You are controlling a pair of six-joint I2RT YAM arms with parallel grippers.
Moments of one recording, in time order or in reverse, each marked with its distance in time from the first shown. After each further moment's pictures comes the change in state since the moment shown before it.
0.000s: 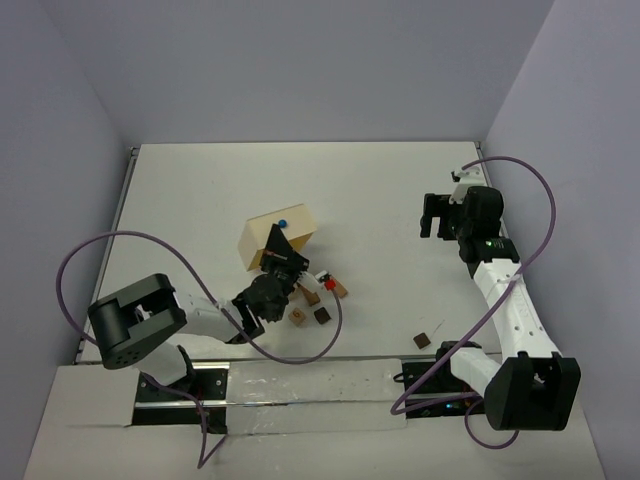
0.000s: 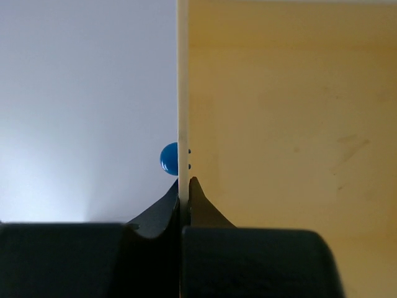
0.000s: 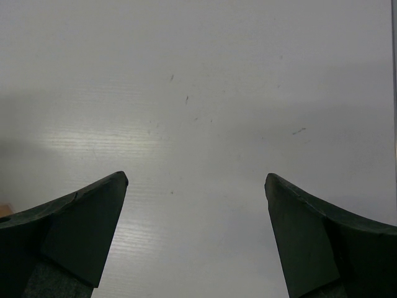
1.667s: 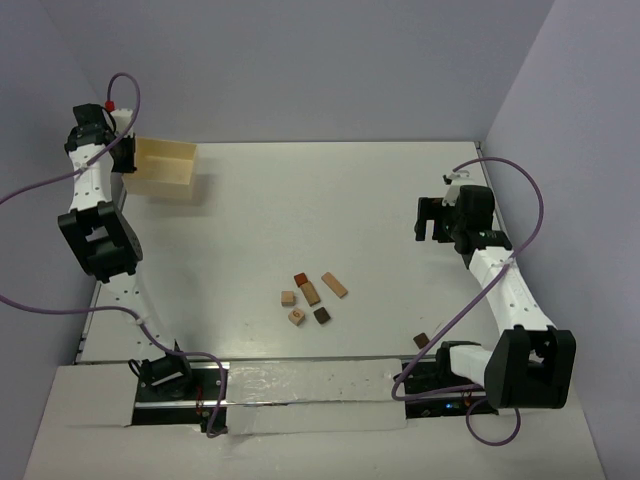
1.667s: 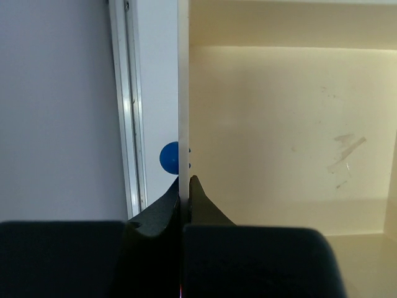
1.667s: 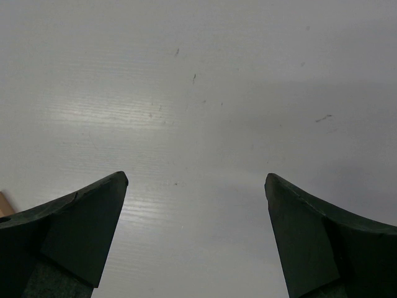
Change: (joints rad) left arm 1.391 0.696 1.723 -1.922 0.978 -1.539; right arm 0.000 0.112 0.001 -0.004 -0.037 -0.002
